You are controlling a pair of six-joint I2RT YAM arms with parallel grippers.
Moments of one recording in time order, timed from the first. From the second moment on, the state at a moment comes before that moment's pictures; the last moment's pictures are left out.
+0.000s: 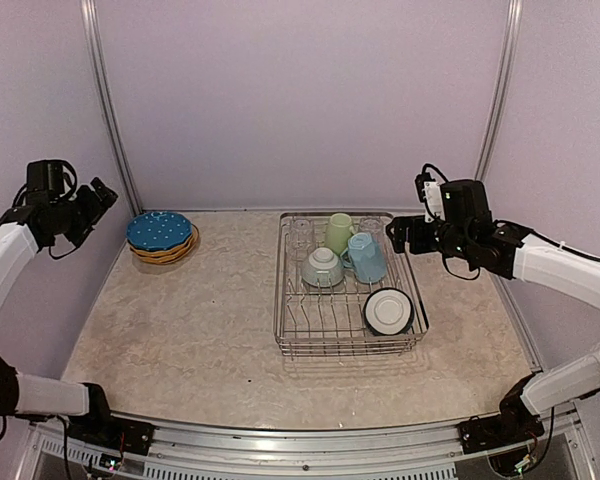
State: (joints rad) left arm 0.11 1.16 1.15 -0.50 0.05 -0.64; right arm 0.56 1.29 0.99 -0.16 0.19 0.22
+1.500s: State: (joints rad) left arm -0.46 1.33 1.20 -0.48 0.10 -0.62; right arm 0.63 1.98 1.48 -0.39 0.36 -0.01
